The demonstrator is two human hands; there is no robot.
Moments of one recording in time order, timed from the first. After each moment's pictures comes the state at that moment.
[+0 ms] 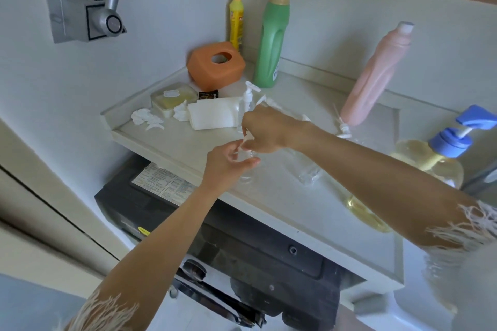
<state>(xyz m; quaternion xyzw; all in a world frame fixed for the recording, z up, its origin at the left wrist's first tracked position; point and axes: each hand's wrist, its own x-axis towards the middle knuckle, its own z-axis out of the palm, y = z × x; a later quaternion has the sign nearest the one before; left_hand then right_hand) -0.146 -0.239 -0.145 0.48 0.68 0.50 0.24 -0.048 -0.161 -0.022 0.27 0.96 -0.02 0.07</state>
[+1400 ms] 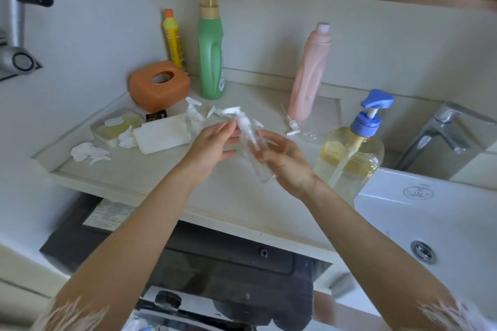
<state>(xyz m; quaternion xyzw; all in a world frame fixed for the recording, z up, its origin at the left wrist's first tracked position) -0.090 -0.204 -0.056 0.47 0.52 0.53 0.49 0.076 -0.181 -0.070 0.39 0.53 -0.64 -0.40</state>
